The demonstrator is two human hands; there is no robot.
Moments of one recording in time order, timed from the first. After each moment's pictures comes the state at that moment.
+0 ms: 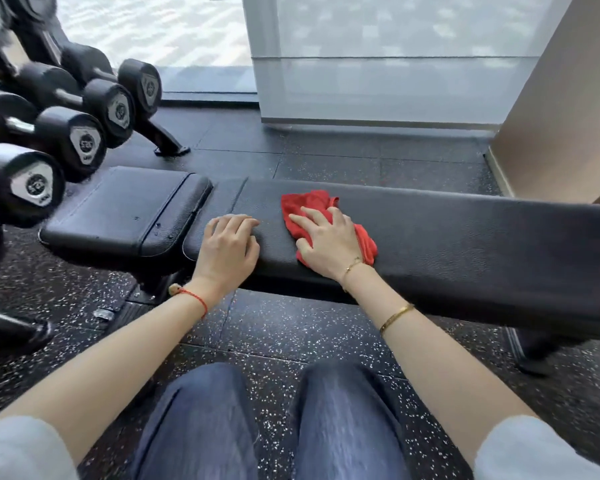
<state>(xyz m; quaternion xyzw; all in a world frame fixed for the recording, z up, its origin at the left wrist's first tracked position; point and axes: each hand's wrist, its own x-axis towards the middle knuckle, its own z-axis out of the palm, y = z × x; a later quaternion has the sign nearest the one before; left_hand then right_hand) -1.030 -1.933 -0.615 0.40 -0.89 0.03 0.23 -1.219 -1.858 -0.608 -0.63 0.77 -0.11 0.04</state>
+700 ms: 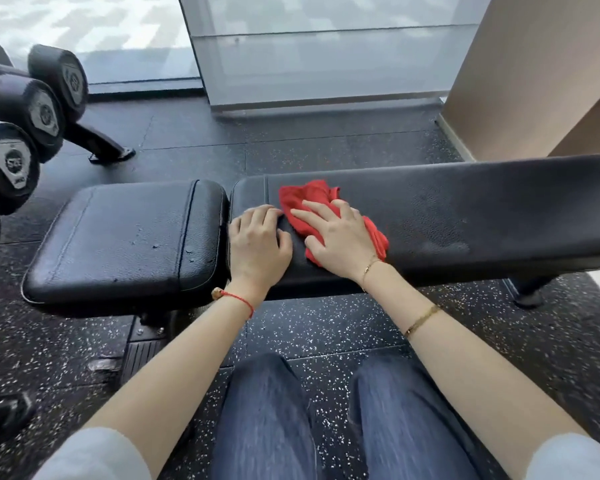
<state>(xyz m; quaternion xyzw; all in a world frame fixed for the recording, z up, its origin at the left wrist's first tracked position) -1.004 -2.012 -0.631 0.37 -0.89 -0.08 0.25 -1.136 -1.911 -0.608 -0.55 0.82 -0.12 0.02</state>
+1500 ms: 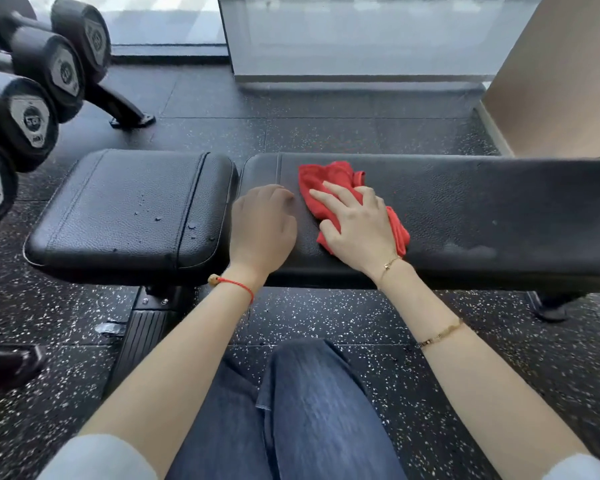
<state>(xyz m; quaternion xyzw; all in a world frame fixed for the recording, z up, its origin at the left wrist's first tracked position) -1.005 -2.016 -0.633 0.37 -0.88 -0.09 0.27 -1.145 -1.913 -0.615 -0.54 0.83 -0.15 -0.02</state>
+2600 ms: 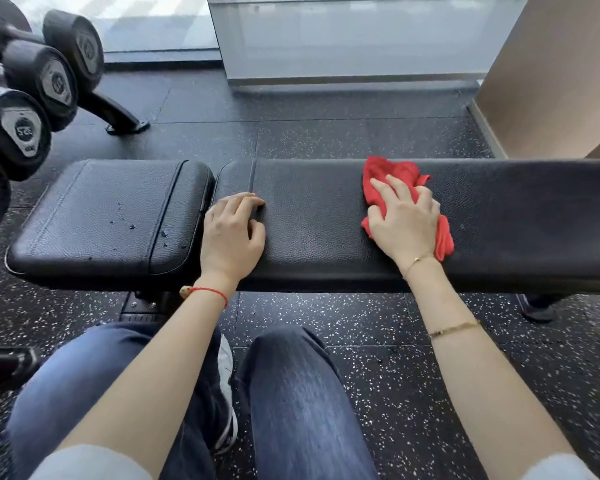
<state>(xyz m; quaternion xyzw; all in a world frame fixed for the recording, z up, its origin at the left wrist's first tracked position) -1.007 -2.009 -0.630 0.37 -0.88 -0.11 0.28 -1.232 -1.864 -0.614 -0.38 0.91 -0.16 -0.04</state>
